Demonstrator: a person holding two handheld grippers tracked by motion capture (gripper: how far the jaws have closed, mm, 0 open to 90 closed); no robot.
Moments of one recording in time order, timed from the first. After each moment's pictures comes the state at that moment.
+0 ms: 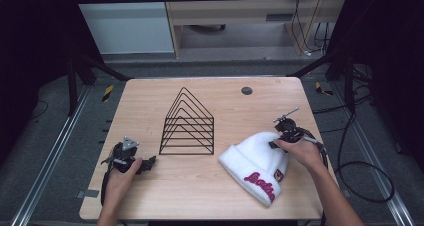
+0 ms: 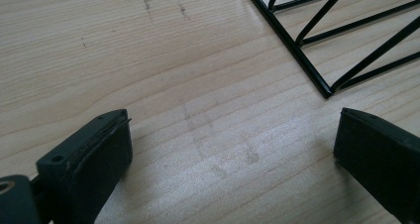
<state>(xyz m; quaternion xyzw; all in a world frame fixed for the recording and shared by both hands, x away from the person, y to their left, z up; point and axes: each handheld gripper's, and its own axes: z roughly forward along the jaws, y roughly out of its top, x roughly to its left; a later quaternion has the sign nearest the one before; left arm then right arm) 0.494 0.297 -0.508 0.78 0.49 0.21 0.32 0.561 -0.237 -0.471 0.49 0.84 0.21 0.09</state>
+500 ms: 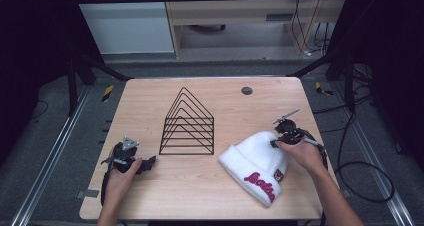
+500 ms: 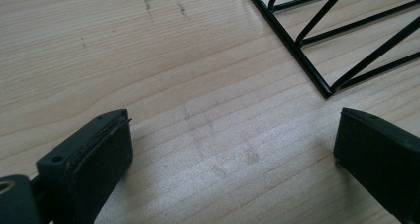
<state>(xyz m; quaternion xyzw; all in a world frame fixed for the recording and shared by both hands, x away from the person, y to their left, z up) 0.494 0.297 -0.508 0.78 0.49 0.21 0.32 0.554 -0.236 -0.467 0.47 0.85 0.22 0.09</state>
